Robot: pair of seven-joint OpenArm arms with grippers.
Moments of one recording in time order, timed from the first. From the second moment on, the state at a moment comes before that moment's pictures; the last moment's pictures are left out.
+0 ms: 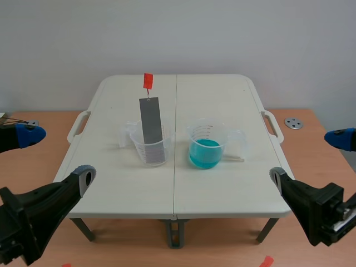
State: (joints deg) left arm 48.0 -32.6 -8.7 119.6 -21.5 -26.6 -9.2; right arm -45.7 31.3 13.0 115.3 16.6 24.2 5.2
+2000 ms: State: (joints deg) left arm 56.9 -32.5 -6.6 82.2 -9.7 -26.0 5.7; right arm -41.6 31.3 13.0 115.2 16.6 24.0 5.4
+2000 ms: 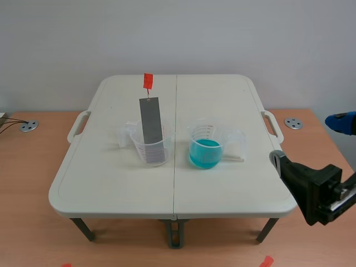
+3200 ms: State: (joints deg) left arm 56.4 -30.3 -5.2 62.3 -8.0 -26.0 -8.4; right arm -7.6 31.1 -5.0 95.3 22.7 25.4 2.4
